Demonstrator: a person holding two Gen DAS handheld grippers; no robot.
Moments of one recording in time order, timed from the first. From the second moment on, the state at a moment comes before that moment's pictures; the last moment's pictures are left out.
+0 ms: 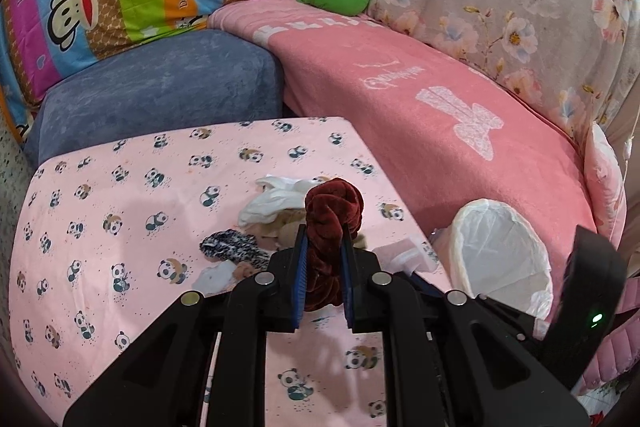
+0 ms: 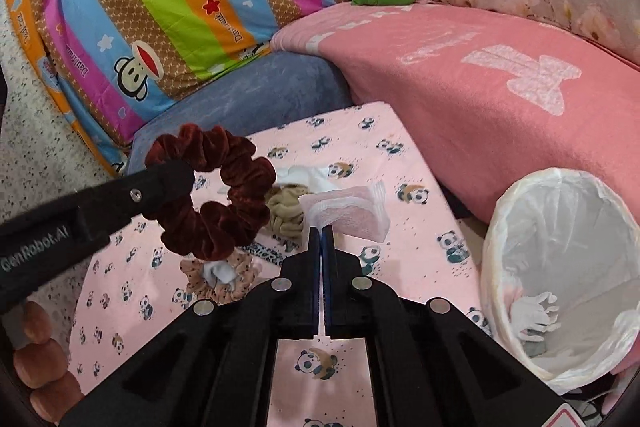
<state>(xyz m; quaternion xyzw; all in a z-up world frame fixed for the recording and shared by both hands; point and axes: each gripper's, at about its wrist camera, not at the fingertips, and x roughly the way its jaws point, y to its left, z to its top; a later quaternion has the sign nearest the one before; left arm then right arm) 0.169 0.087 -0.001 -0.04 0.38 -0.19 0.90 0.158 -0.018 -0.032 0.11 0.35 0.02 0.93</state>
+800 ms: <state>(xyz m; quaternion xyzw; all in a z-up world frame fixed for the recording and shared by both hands) 0.137 -0.042 0.043 0.03 0.35 -0.28 0.89 0.098 -0.159 0.058 0.13 0.27 -0.08 0.95</state>
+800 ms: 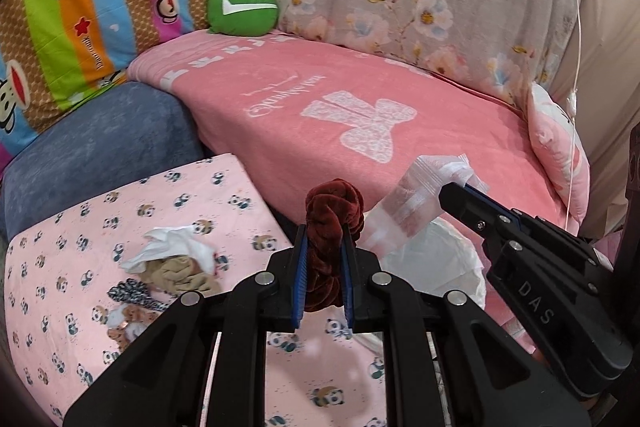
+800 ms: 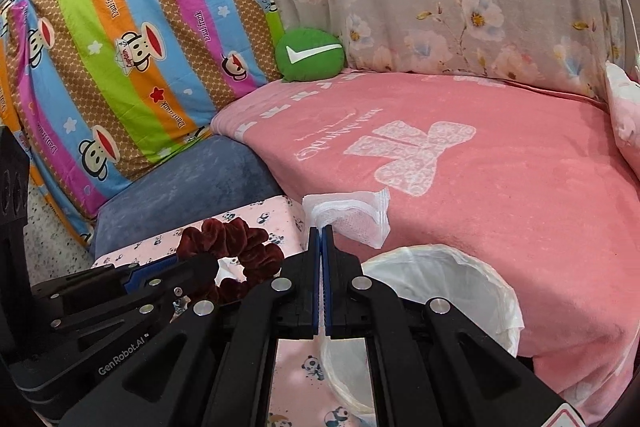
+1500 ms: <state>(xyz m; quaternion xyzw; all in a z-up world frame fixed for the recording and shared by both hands) 0.122 -0.127 0.025 0.08 0.36 -0.33 0.87 0.072 -0.228 0.020 0.18 0.28 -0.12 0.93</state>
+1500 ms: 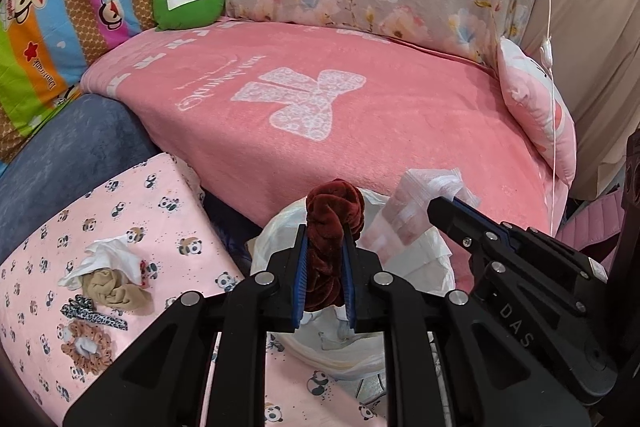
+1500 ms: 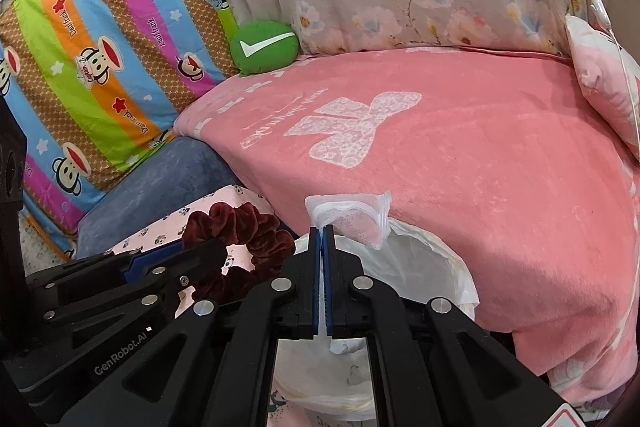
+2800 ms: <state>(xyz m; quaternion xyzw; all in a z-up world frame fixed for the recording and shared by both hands) 0.121 -0.087 0.013 0.04 0.38 -0.27 0.89 0.063 -0.197 0.007 0.18 0.29 -0.11 0.93</state>
